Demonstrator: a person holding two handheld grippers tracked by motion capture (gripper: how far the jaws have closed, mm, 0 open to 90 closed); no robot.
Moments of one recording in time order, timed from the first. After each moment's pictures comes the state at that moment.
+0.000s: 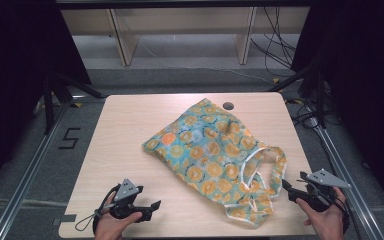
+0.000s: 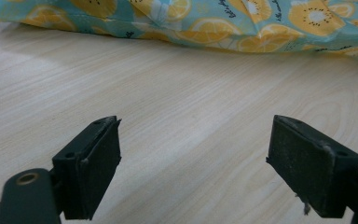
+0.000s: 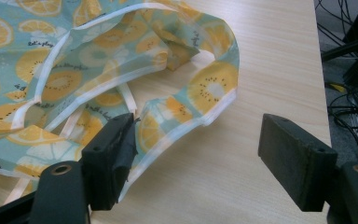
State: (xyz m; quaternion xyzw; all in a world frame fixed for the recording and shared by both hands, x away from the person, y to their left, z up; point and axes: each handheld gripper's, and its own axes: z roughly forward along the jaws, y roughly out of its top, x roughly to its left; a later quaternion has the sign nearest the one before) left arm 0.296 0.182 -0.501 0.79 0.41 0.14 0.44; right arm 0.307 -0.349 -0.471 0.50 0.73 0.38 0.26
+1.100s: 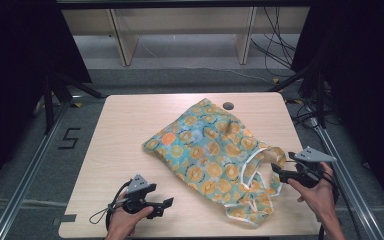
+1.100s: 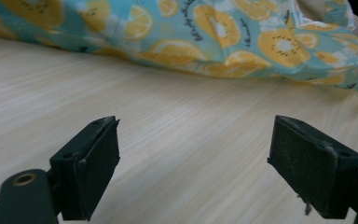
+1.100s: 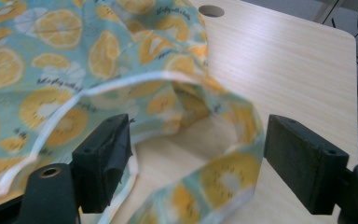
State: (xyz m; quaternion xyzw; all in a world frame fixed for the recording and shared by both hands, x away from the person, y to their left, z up) left arm 0.313 0.145 -0.500 0.78 0.41 0.09 0.47; right arm 0.370 -0.334 -0.452 0.43 0.77 0.39 0.25
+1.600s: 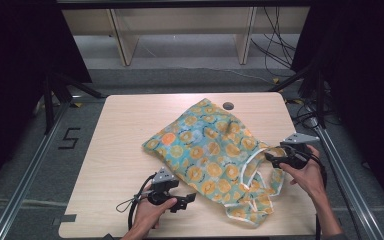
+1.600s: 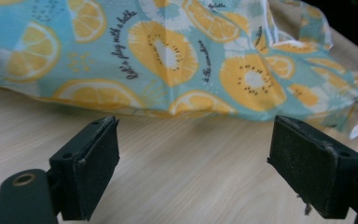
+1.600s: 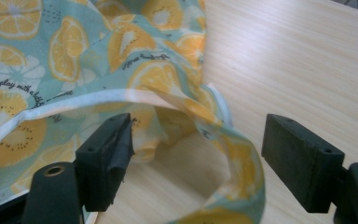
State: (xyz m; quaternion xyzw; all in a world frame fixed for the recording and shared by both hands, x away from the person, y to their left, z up) left arm 0.336 0.091 -0.508 0.76 0.42 0.01 0.49; right arm 0.426 -0.328 -0.462 0.42 0.80 0.35 0.24
